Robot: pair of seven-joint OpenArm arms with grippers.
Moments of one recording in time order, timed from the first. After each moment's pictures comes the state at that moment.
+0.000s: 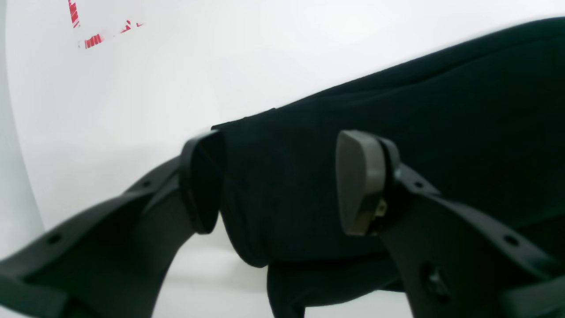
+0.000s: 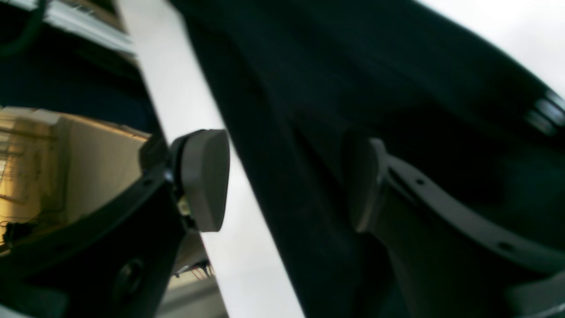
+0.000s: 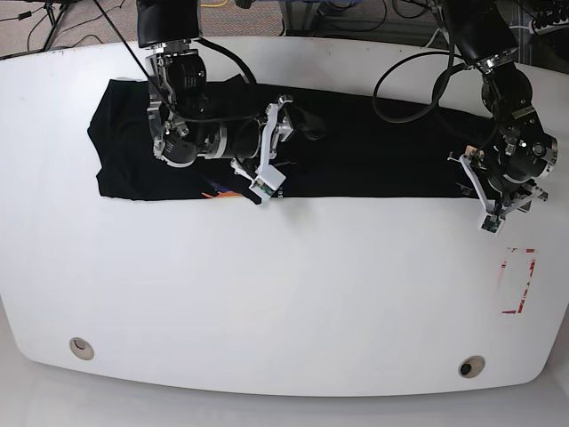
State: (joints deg) left arm -3.1 -9.7 -25.3 101.0 -0.9 -42.1 66.0; right arm -1.8 3.4 -5.2 94.5 49.9 39.9 -72.8
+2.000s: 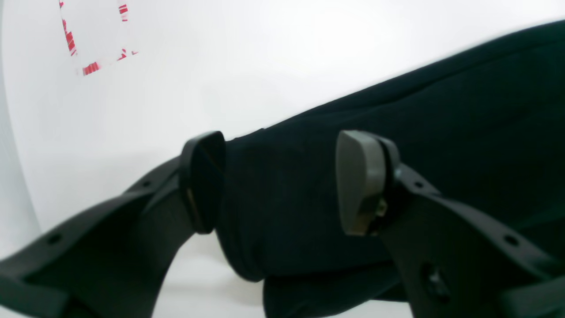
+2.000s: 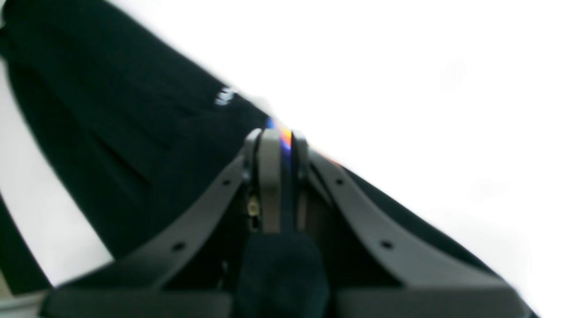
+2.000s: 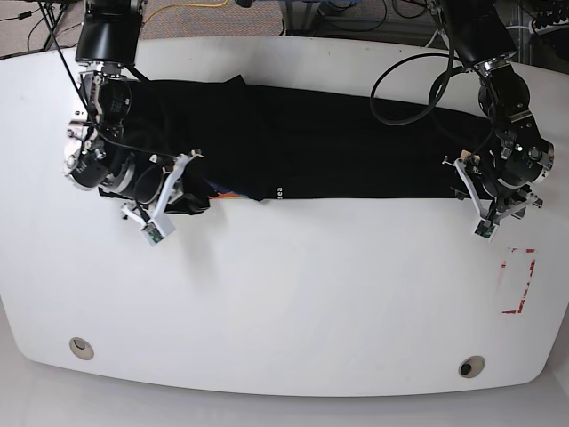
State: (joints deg) left arm -3.9 -9.8 -23.4 101.2 -1.3 -42.1 65.9; right arm 1.4 17.2 11.2 96.9 41.3 39.7 -64.8
